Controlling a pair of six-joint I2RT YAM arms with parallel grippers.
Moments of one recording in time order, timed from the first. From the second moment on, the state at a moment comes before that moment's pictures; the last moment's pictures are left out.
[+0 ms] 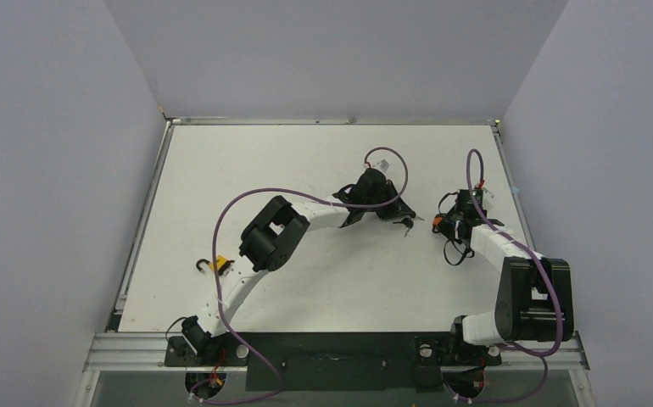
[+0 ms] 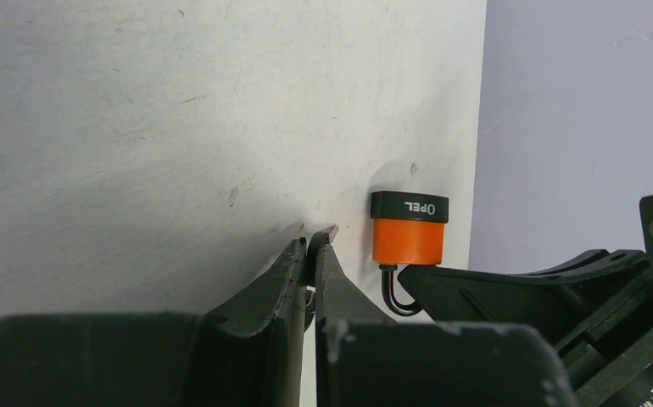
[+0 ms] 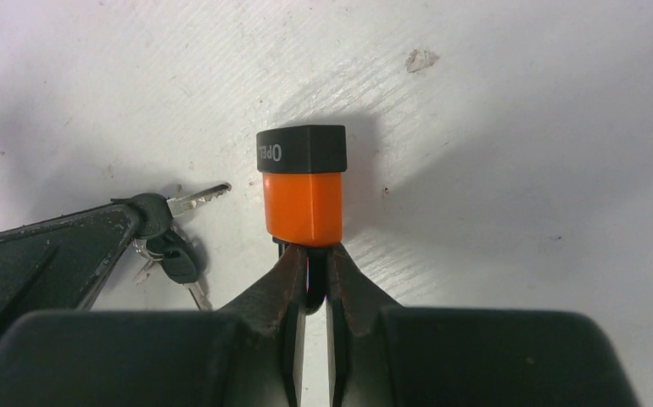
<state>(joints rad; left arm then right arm) -0.84 2.48 1.80 0.20 0.23 -1.10 -0.04 1.40 0.65 -0.18 0.08 0.65</state>
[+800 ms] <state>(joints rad) -0.87 2.51 1.93 0.12 0.25 -1.11 0.06 1.40 0.63 -0.17 0.05 0.68</state>
